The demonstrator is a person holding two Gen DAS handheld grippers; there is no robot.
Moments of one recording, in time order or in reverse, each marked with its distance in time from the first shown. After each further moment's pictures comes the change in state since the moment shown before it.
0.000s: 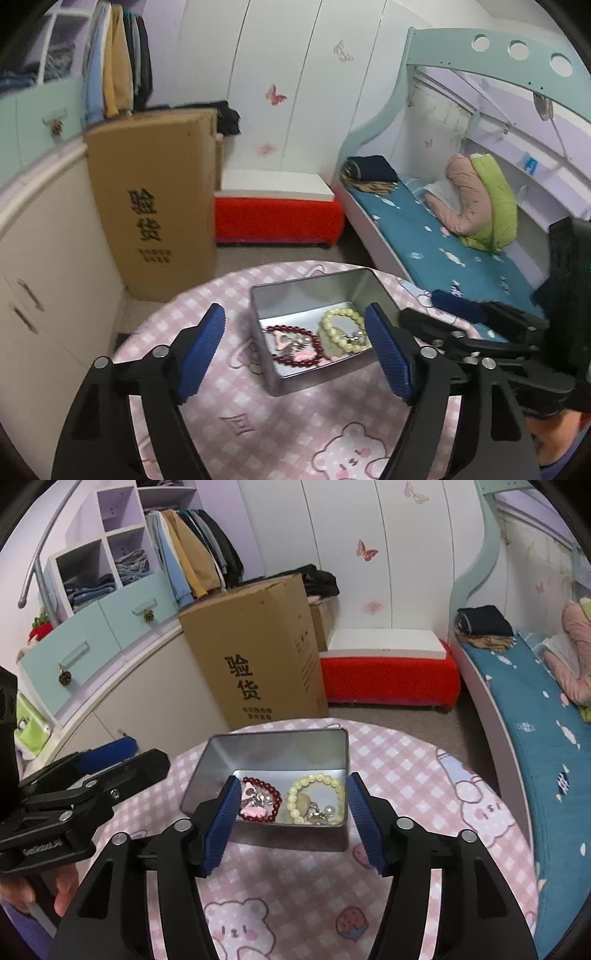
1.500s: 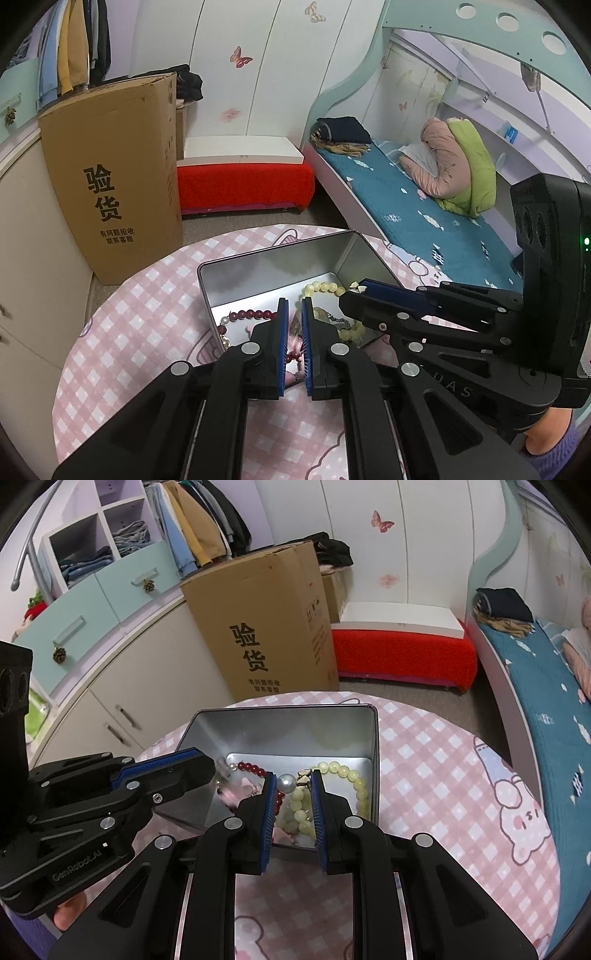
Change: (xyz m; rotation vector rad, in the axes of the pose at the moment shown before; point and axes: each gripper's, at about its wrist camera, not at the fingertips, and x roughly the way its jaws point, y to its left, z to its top) left arm 0.071 -0.006 -0.005 0.043 0.151 -0.141; right arm 0.077 0.008 0.001 -0.021 0.133 0.041
